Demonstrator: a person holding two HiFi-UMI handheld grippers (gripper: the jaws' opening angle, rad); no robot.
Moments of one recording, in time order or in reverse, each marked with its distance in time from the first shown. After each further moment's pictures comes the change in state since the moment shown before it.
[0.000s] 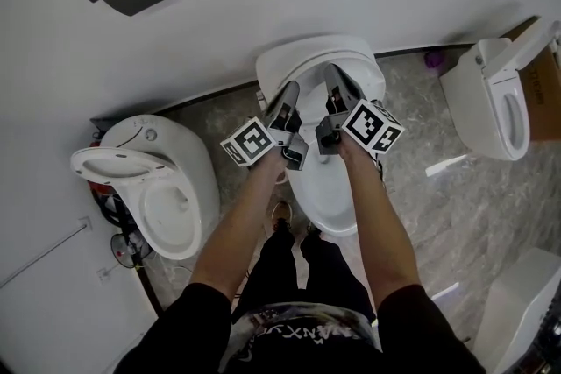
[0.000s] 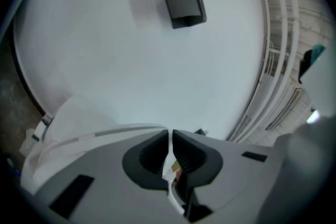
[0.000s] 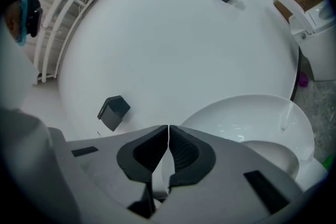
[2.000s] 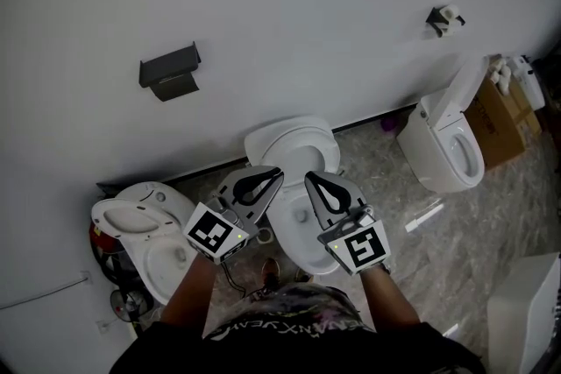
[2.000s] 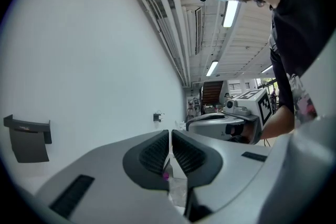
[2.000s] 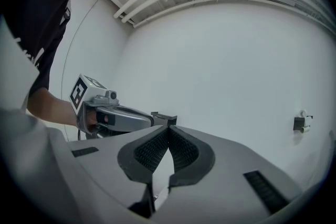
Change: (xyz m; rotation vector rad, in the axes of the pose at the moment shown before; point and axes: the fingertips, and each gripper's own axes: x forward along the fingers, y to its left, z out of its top) left arm -0.130 -0.351 0.058 1.133 0.283 -0.349; right arm -0.197 0.321 0.085 -1.005 -0.034 0.164
